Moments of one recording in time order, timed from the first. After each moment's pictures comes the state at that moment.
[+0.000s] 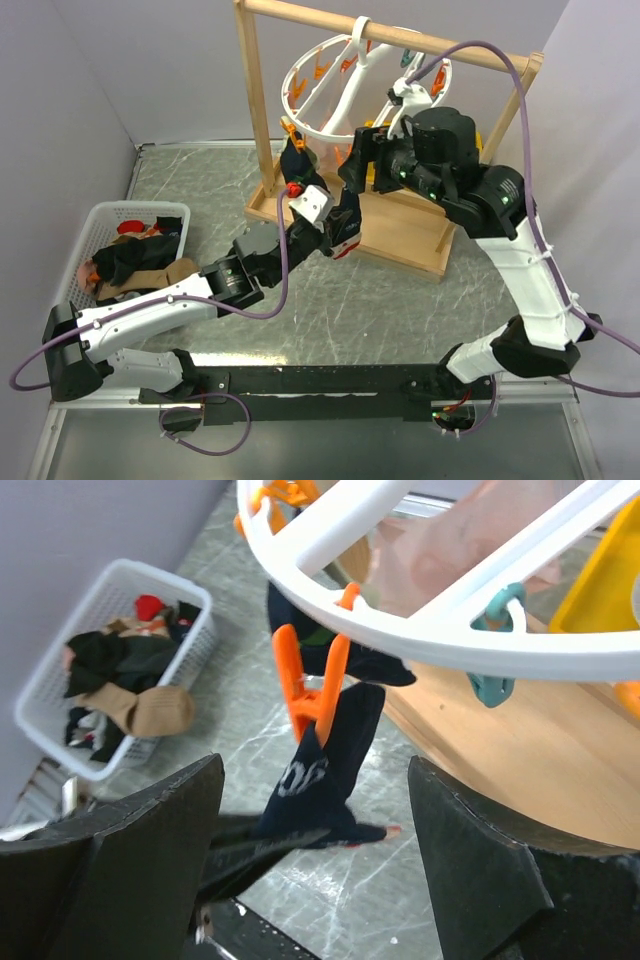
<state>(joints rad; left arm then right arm) -1.08 1.22 1.05 0.31 -0.29 -0.02 0.73 1.42 2.10 -1.04 0.14 0.34</state>
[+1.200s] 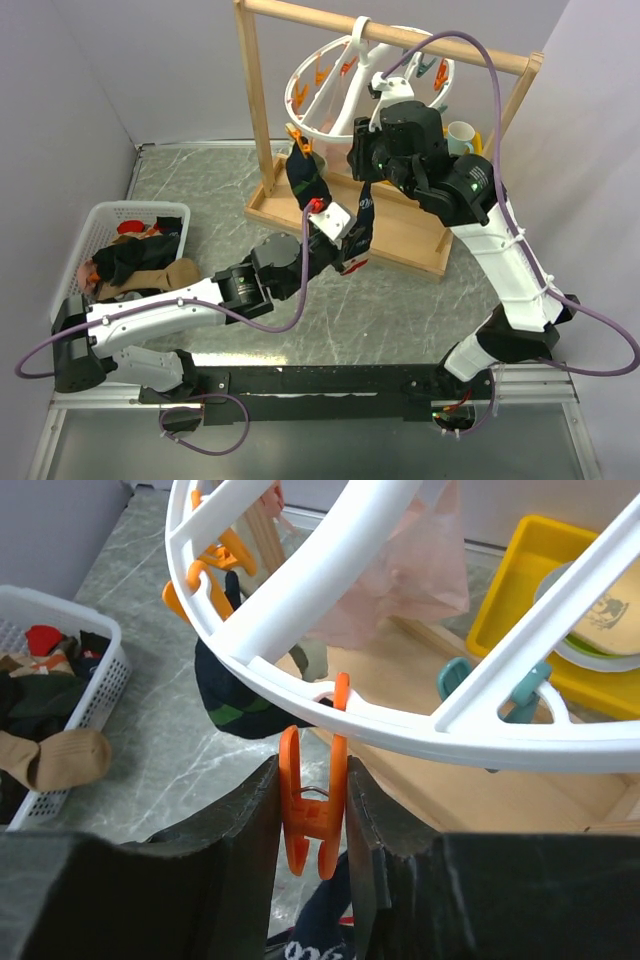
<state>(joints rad) -1.19 1.27 1.08 0.28 -0.35 0.02 0.79 1.55 2.20 -1.05 0.37 0.28</state>
